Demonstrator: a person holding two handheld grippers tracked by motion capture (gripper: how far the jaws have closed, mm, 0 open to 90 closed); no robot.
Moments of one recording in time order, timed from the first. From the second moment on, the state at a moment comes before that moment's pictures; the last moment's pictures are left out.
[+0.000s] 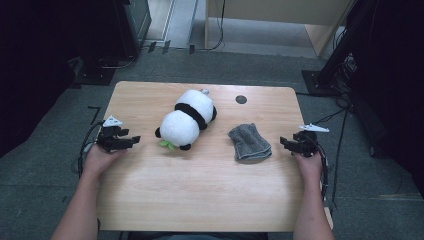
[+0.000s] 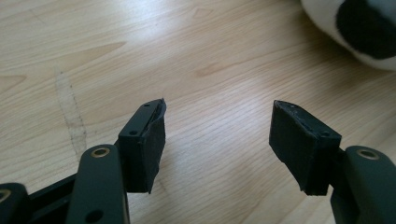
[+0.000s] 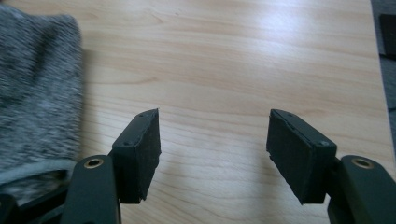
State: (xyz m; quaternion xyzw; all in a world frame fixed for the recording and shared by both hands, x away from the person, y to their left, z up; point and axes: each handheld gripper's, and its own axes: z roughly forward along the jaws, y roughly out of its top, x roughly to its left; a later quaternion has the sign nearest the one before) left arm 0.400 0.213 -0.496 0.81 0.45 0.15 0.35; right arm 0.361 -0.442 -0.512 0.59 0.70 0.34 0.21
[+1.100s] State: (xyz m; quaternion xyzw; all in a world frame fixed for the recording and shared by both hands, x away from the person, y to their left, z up) left arm 0.400 0.218 -0.515 0.80 0.44 0.19 0.35; right arm 0.360 -0.436 -0.524 0.59 0.69 0.32 0.25
